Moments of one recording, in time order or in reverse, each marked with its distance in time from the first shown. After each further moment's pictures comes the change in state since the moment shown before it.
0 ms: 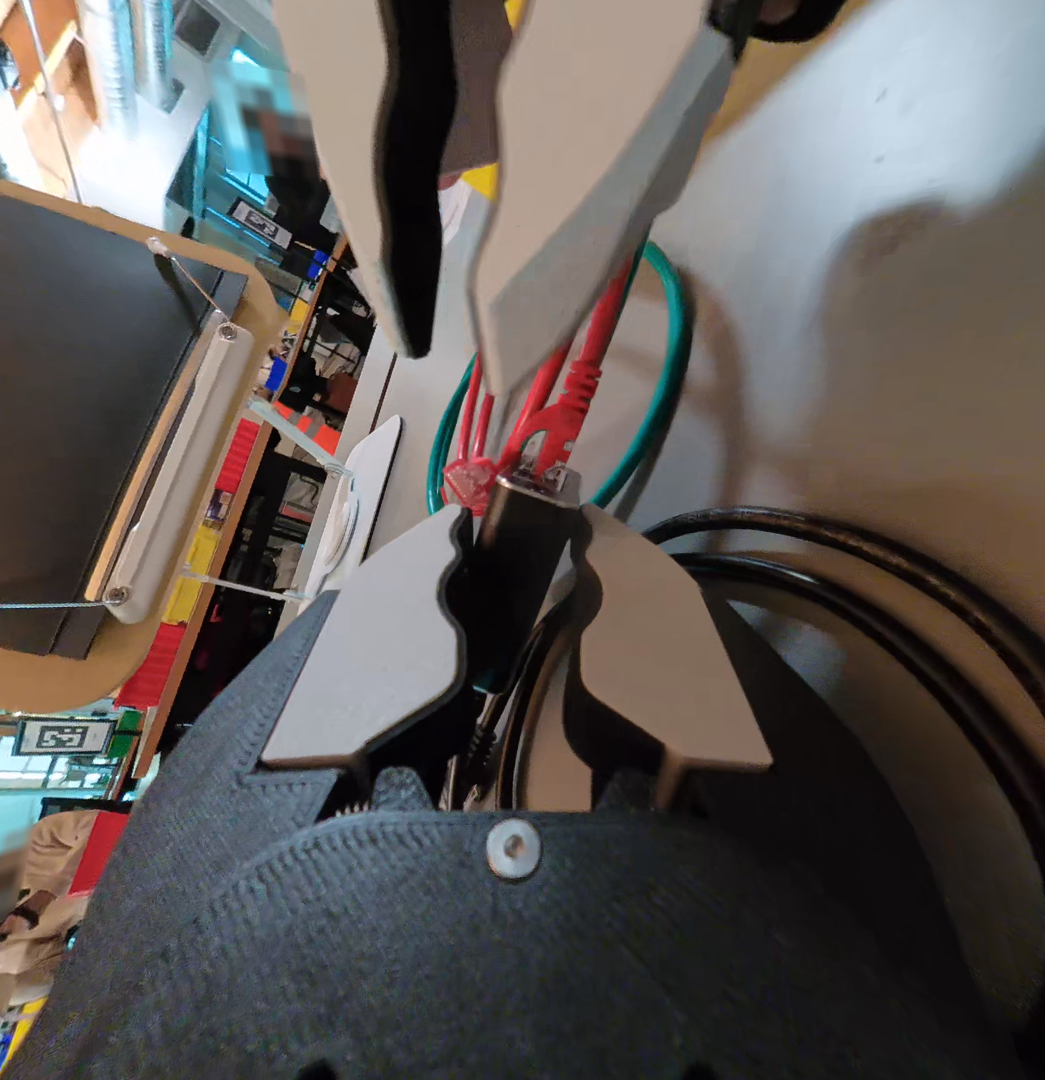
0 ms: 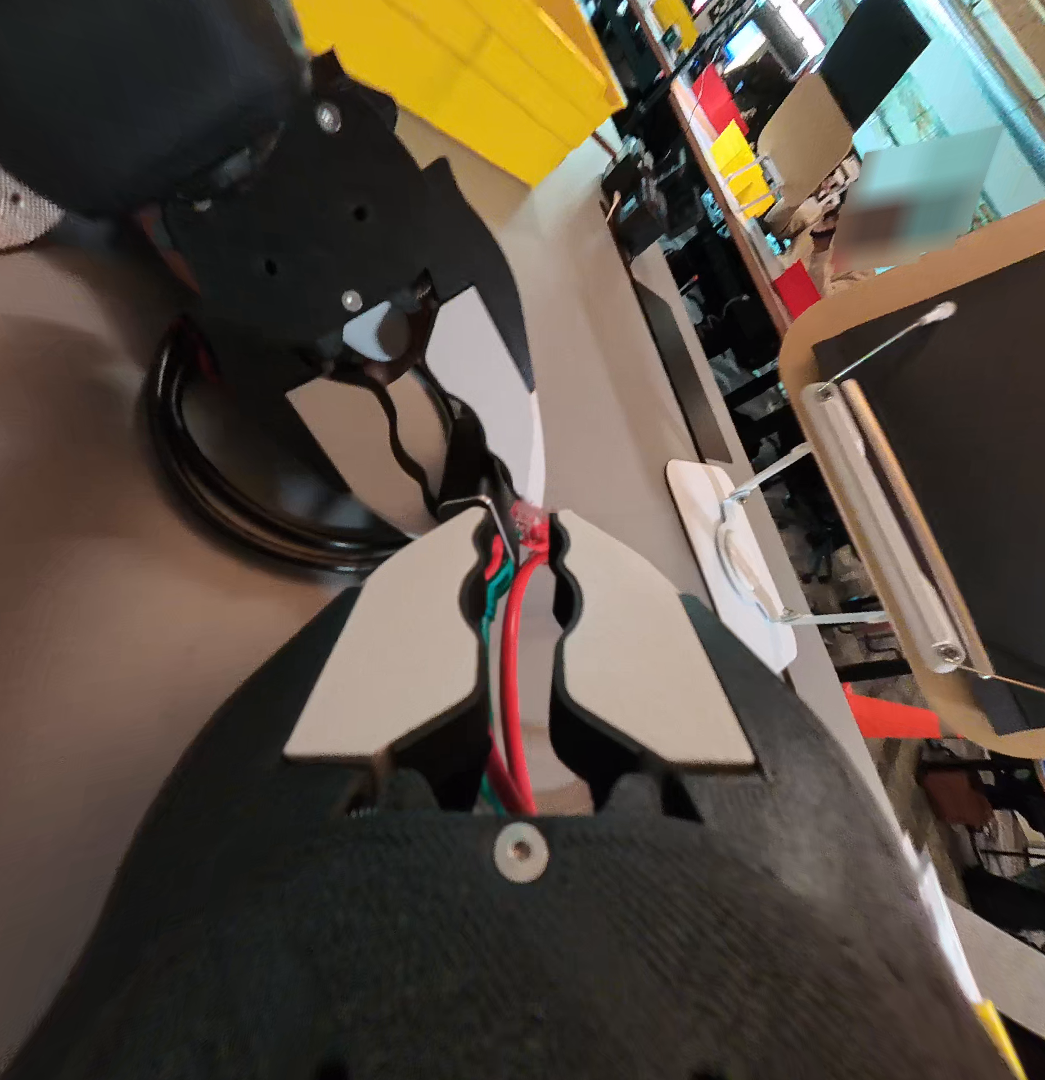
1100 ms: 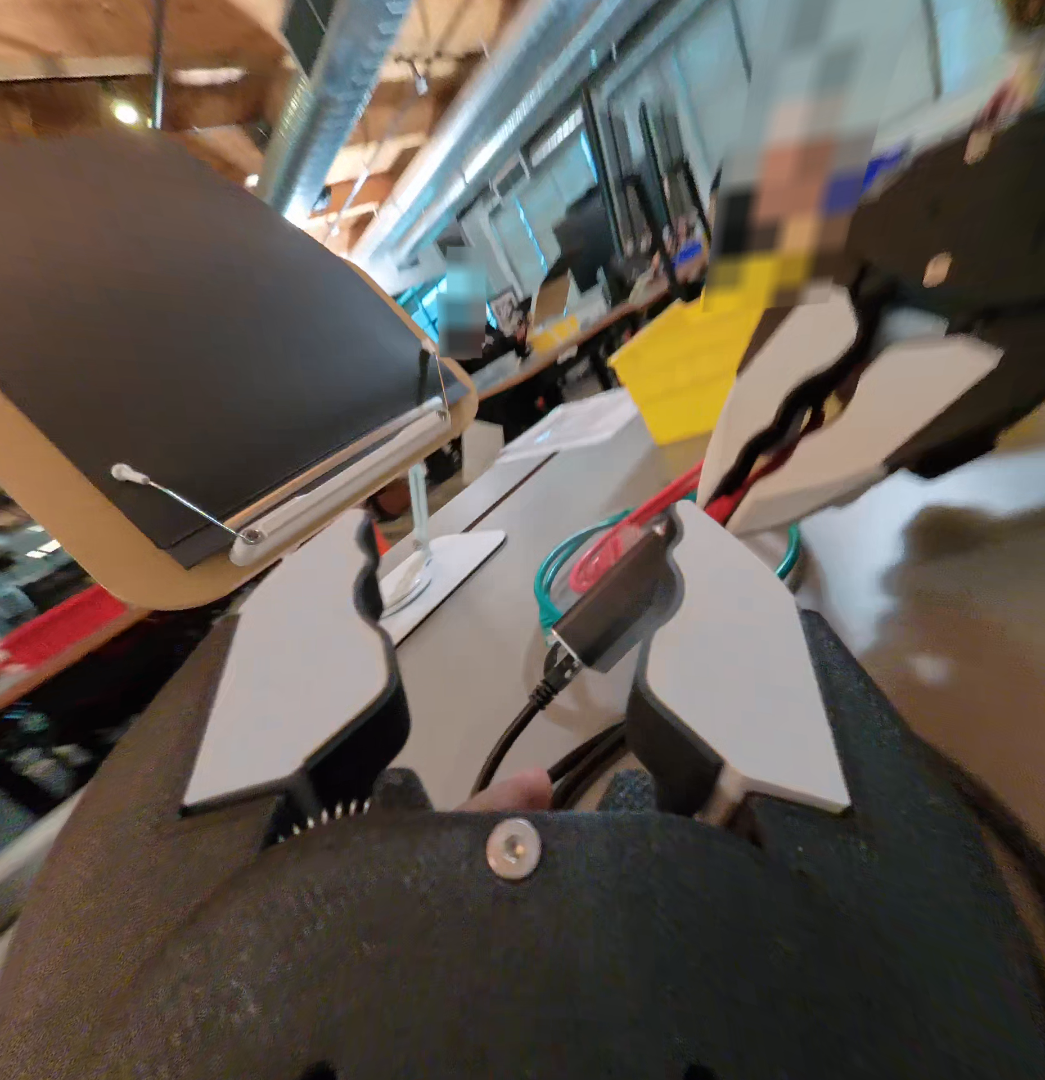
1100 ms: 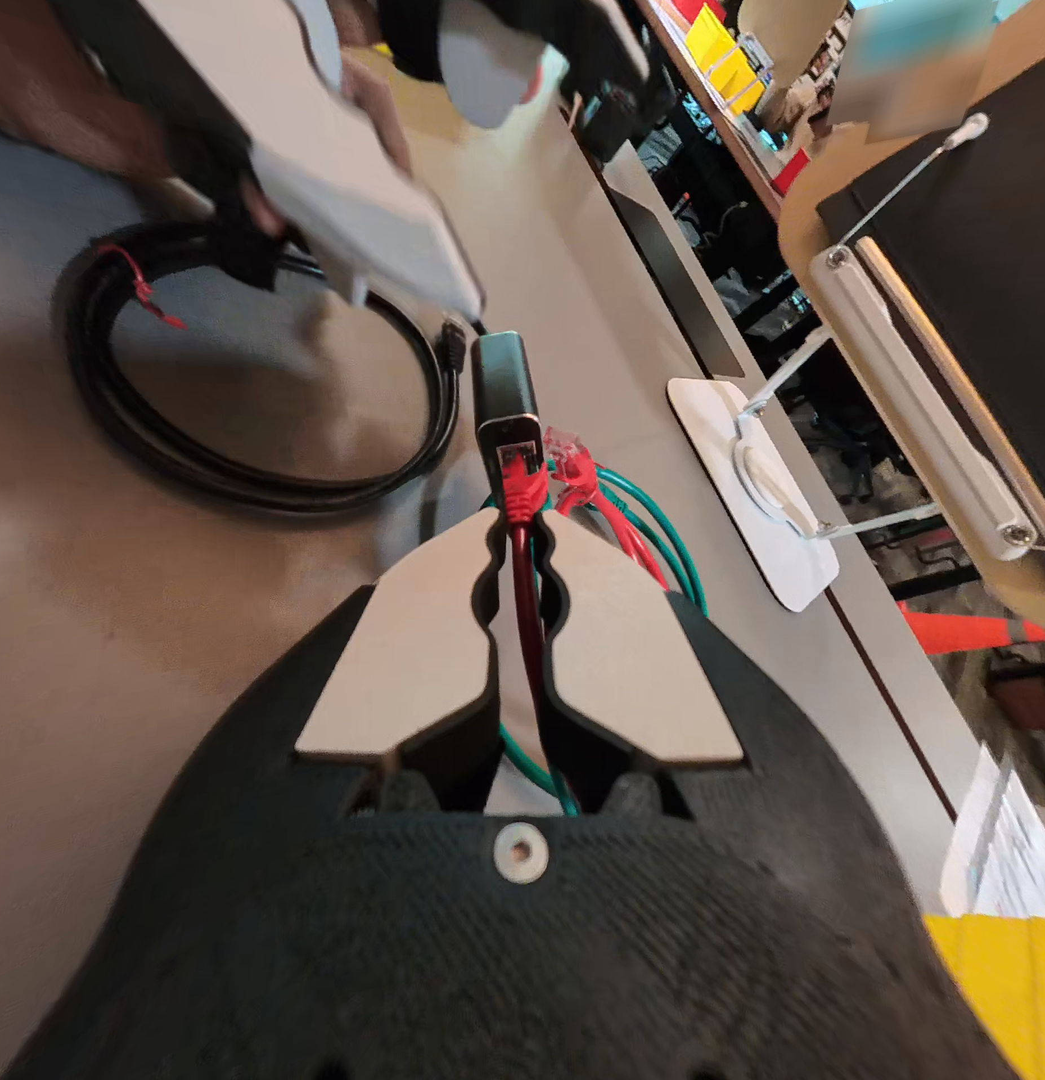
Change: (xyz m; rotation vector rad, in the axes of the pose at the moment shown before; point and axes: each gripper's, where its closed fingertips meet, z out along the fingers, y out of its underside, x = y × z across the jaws) left arm -0.080 -0.019 -0.045 0.381 -0.247 -0.449; right arm 0.015 0.037 0.007 -0.057 0.041 0.169
